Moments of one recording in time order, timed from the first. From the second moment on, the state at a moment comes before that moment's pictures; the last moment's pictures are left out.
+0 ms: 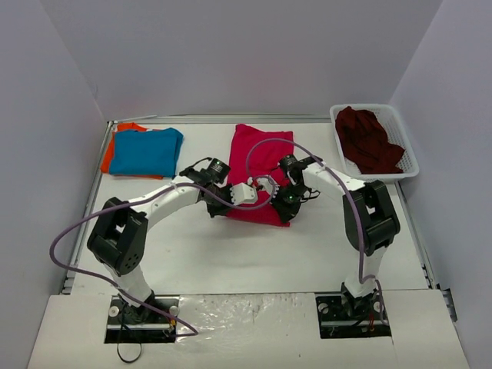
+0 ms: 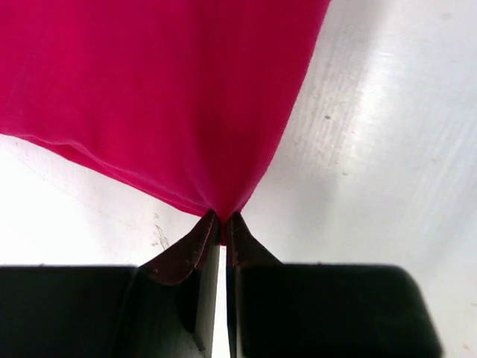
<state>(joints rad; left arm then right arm) -0.61 1.72 1.23 -0.67 0.29 0.75 0.44 1.87 1.27 -0.88 -0.41 -0.69</state>
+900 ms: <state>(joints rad) -0.60 1.51 1.44 -1.34 0.70 1.02 0.51 1.57 1.40 -1.34 -0.55 -0.82</state>
